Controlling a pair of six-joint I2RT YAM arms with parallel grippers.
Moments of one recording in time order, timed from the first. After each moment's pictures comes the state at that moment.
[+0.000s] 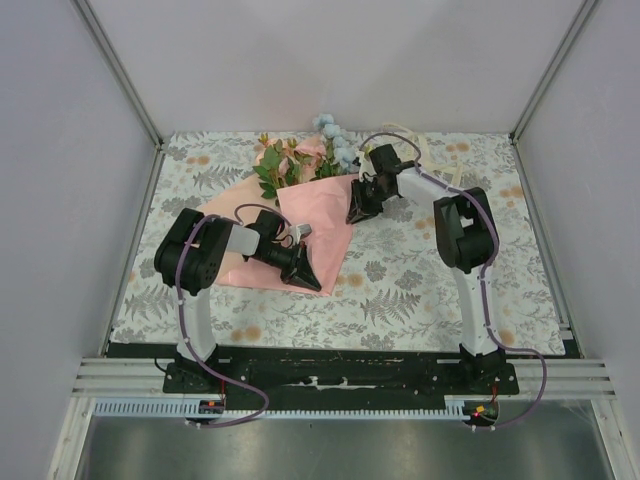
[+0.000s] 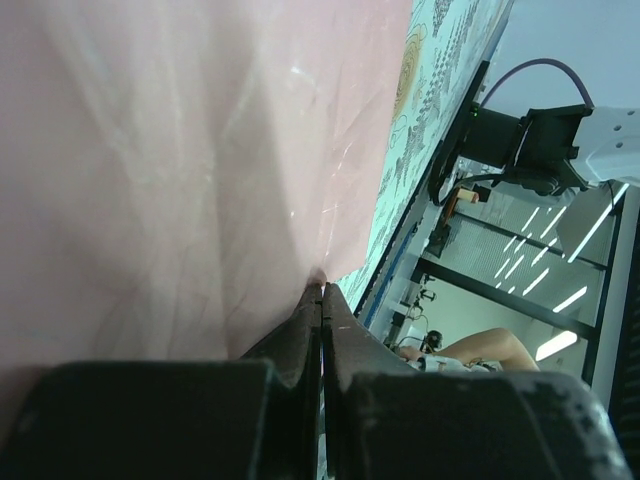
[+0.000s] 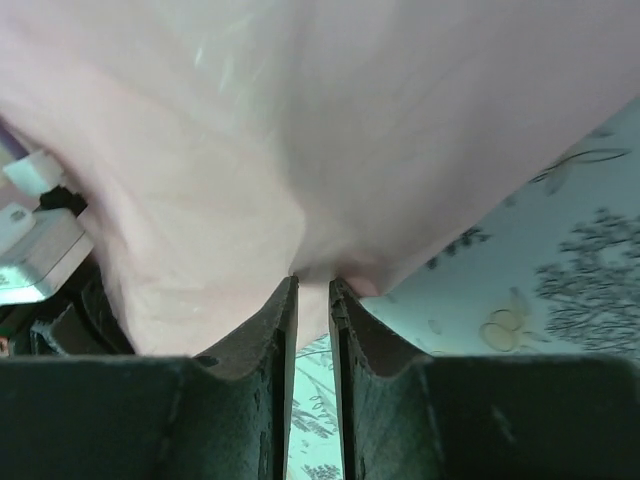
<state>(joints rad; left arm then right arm) -0.36 2.02 0.92 -0.17 1.06 -0.35 0.36 2.27 1.73 -0.57 -0.50 0.23</state>
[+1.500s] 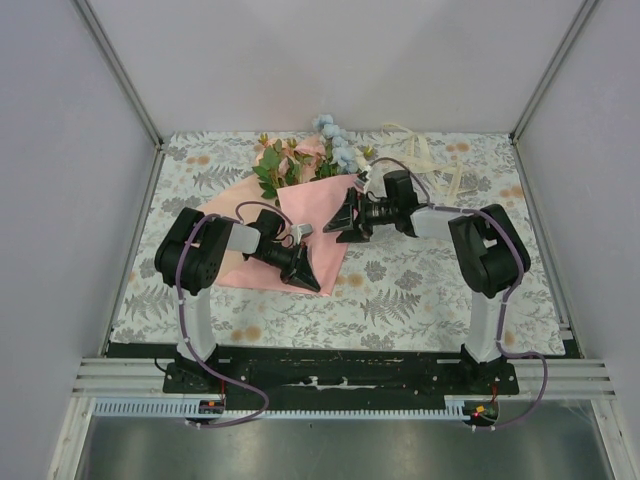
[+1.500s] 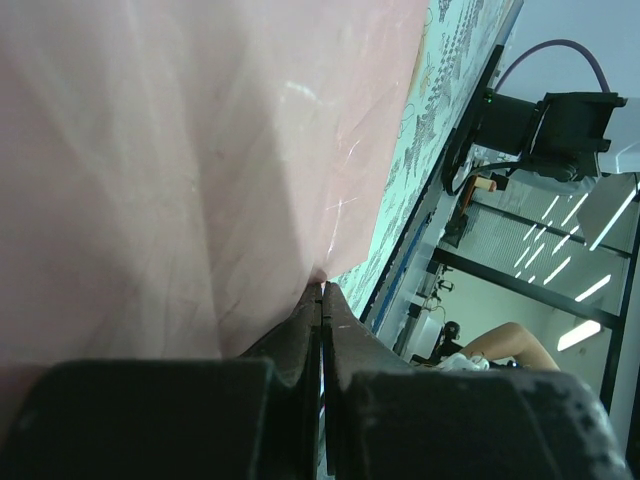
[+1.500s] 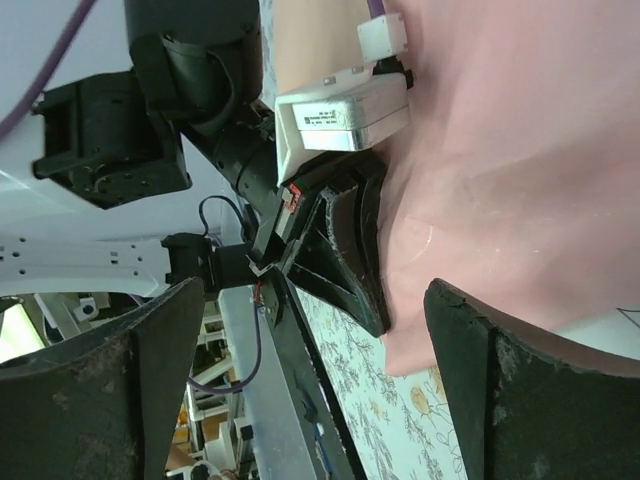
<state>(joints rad) -0.36 2.02 0.94 -0.24 1.06 -0.26 0.36 1.98 1.13 0.25 -0.99 0.76</state>
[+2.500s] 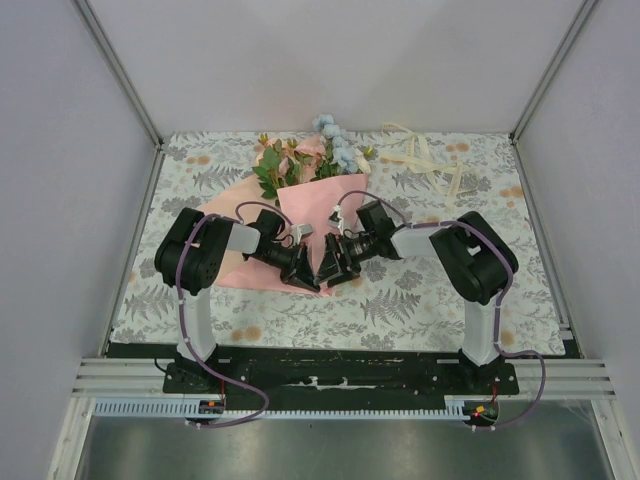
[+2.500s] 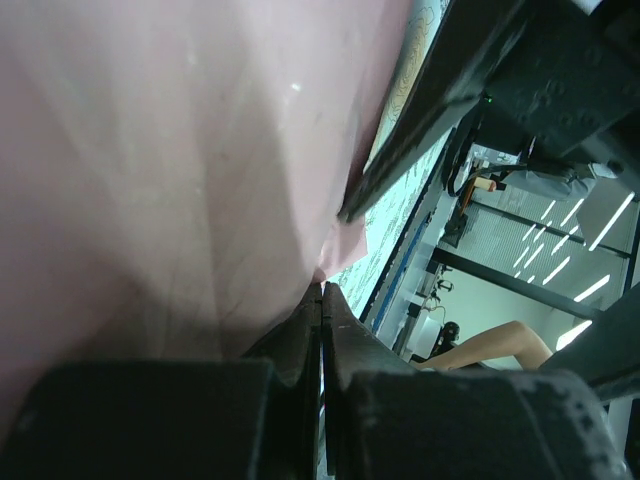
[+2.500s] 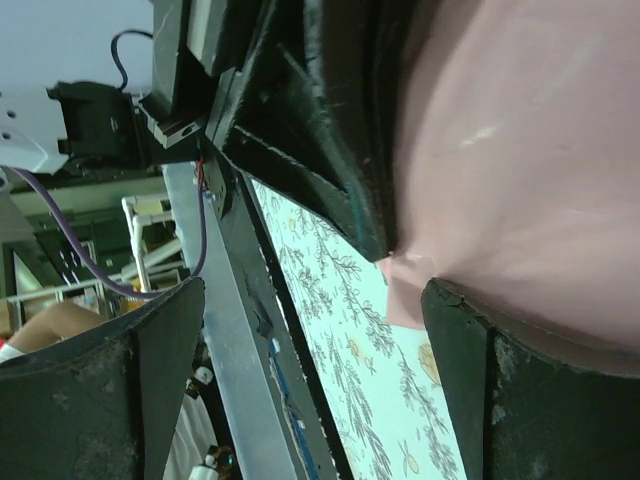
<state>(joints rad) -0.36 2.02 0.94 -0.24 1.06 -0.26 0.55 1.98 1.01 0.06 -1.00 0.49</state>
